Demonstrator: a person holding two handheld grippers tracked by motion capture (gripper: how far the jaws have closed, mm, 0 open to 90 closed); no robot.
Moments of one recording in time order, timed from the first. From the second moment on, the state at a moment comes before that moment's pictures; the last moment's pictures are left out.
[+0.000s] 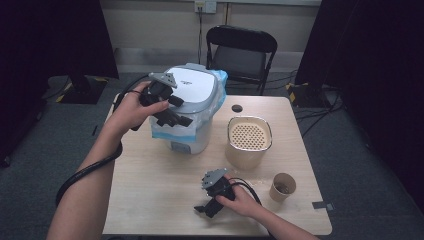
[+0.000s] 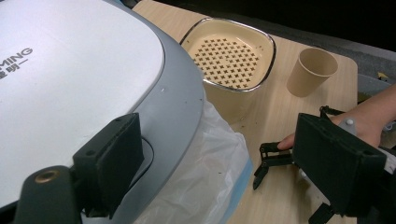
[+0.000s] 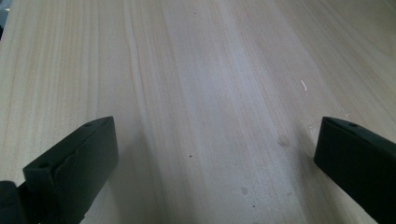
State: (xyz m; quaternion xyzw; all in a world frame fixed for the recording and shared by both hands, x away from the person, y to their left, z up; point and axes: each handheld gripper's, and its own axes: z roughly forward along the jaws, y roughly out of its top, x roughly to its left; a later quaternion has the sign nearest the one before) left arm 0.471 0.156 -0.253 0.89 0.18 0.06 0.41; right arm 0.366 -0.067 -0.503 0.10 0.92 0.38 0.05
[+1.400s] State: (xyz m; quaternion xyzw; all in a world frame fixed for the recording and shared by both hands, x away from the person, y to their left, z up) left arm 0.422 0.156 -0.294 0.90 0.15 0.04 0.41; right arm 0.366 -0.067 -0.503 0.10 0.92 0.38 0.04
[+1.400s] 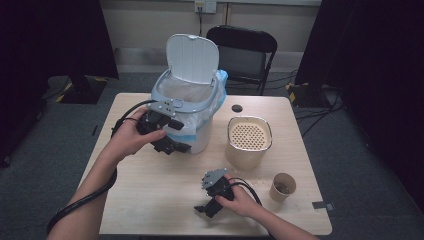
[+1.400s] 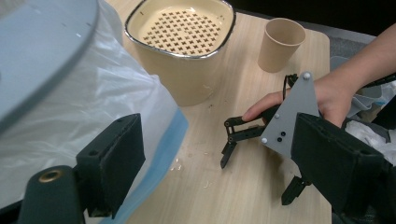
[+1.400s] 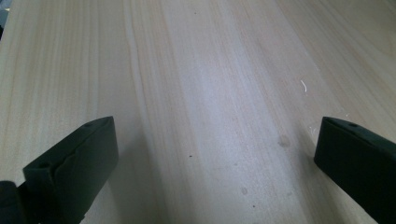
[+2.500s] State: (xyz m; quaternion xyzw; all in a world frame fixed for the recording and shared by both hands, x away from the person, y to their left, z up) left arm 0.397 0.169 -0.365 0.90 0.16 0.02 0.42; right arm 0.366 -0.067 -0.503 0.10 0.92 0.38 0.05
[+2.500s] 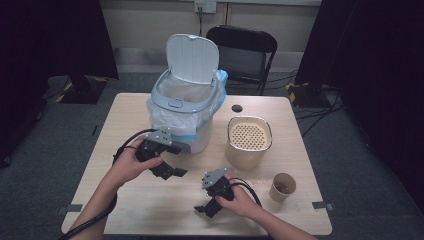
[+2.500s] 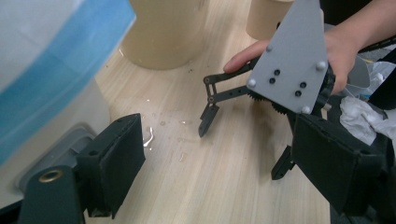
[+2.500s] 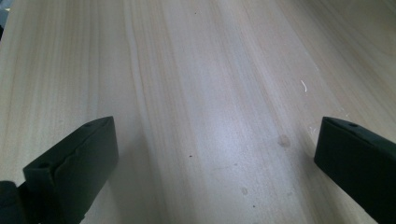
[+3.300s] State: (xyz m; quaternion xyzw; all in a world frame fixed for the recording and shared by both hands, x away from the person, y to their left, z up) left arm 0.388 0.177 -0.407 0.89 0.16 0.00 0.42; right arm 0.366 -0.067 -0.503 0.10 0.92 0.38 0.05
